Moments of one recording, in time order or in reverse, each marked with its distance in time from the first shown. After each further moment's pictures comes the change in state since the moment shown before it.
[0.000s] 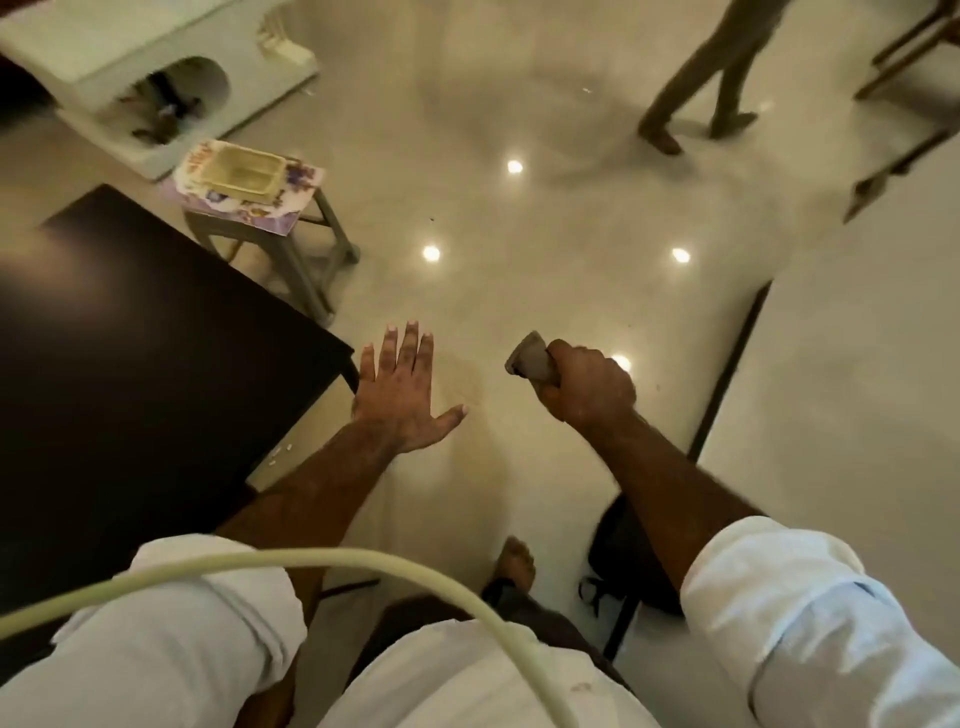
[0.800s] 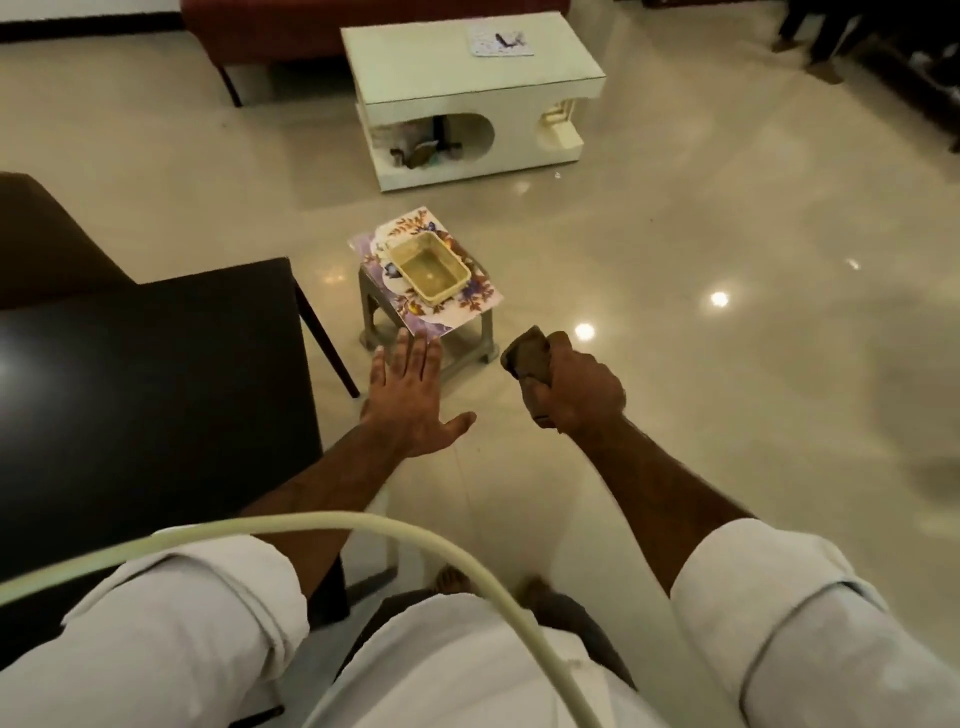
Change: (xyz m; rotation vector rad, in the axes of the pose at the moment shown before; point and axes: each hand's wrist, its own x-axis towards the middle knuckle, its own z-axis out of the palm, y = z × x) left_hand 0.340 -0.245 -0.157 -0.267 0.040 -0.603; right_hand 0.547 -0.288 -0.073 -0.036 -0.159 -0.648
